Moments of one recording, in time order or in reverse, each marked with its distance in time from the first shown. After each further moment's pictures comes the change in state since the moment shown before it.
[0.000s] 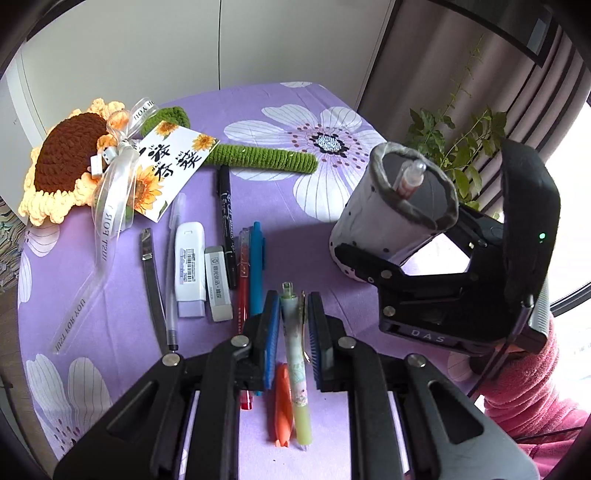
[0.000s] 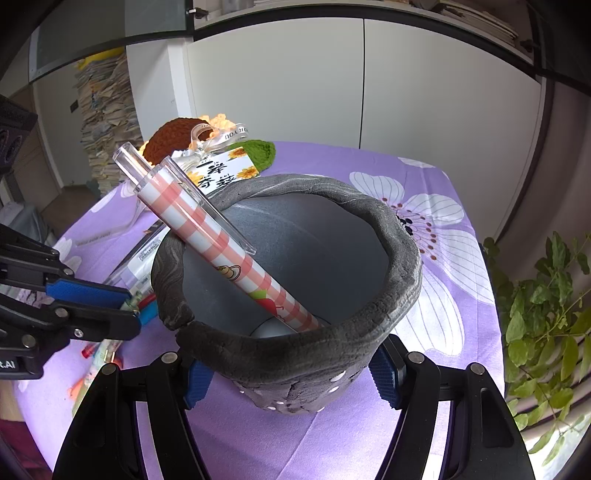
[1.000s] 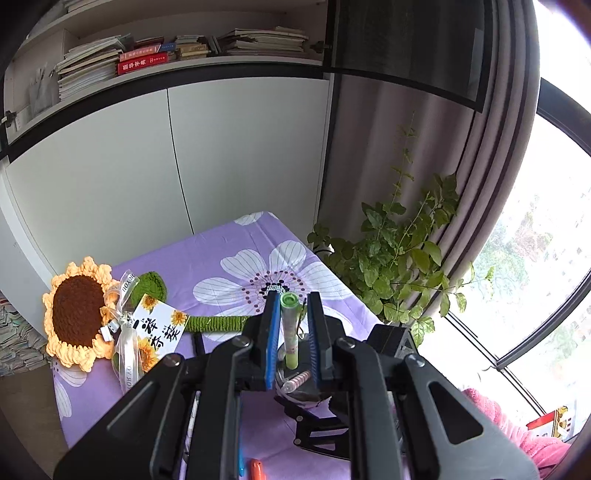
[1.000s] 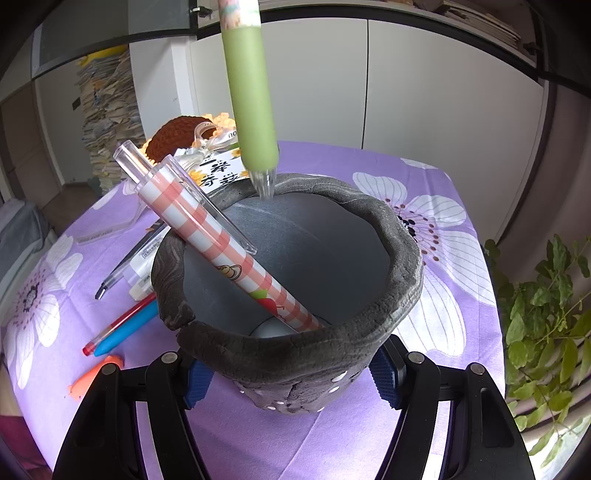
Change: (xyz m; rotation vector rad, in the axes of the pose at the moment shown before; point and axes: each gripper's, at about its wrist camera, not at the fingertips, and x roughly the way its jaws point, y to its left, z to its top) left arm -0.076 -0.066 0.085 0.165 -0.286 -0.032; right arm 0.000 0.002 -0.001 -0.007 0.001 0.002
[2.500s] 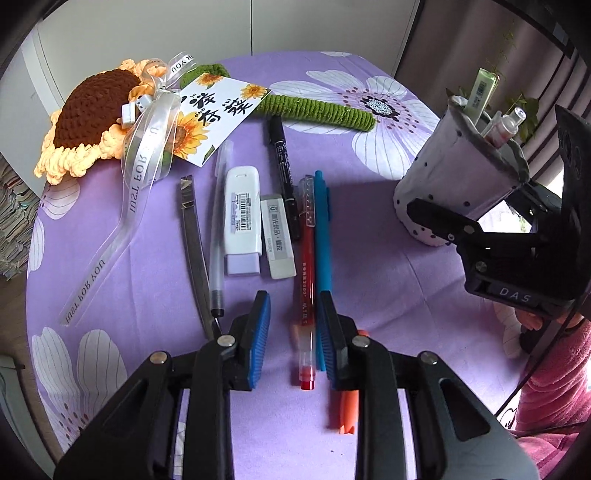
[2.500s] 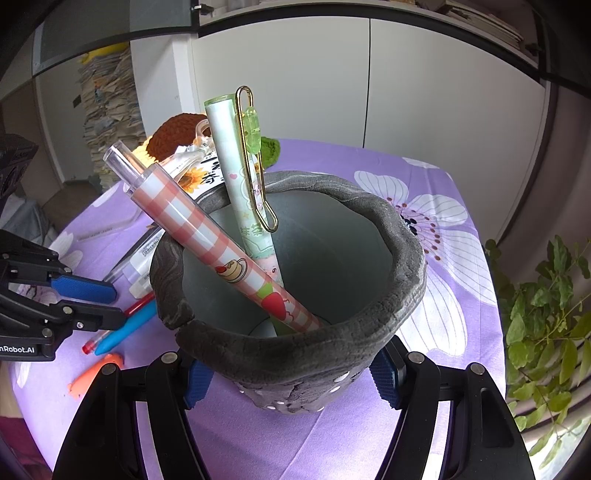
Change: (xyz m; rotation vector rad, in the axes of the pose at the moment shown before) left arm 0.063 0.084 -0.153 -0.176 0.380 0.128; right arm 0.000 0.002 -0.001 -0.001 0.006 -0.002
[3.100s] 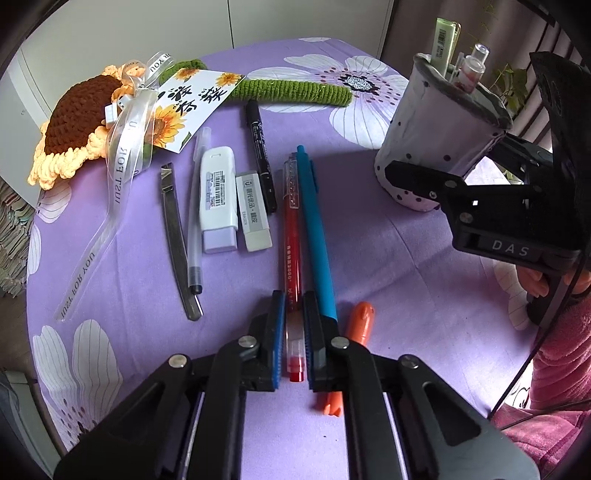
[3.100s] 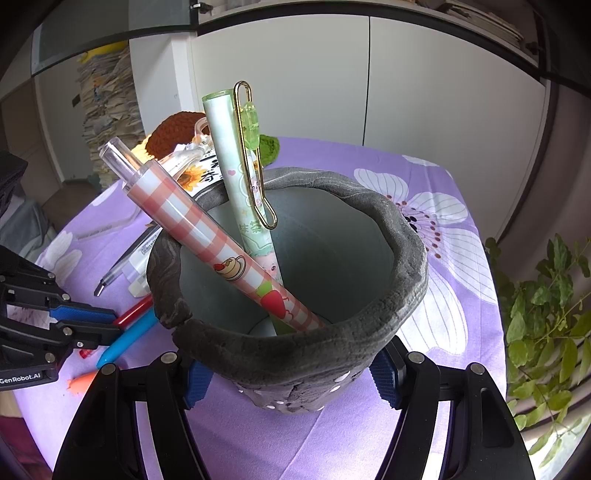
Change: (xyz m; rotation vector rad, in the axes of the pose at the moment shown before) left arm 0.008 -0.016 -0.015 0.085 0.034 0.009; right arm 0.002 0.001 0.000 0.001 0.005 -0.001
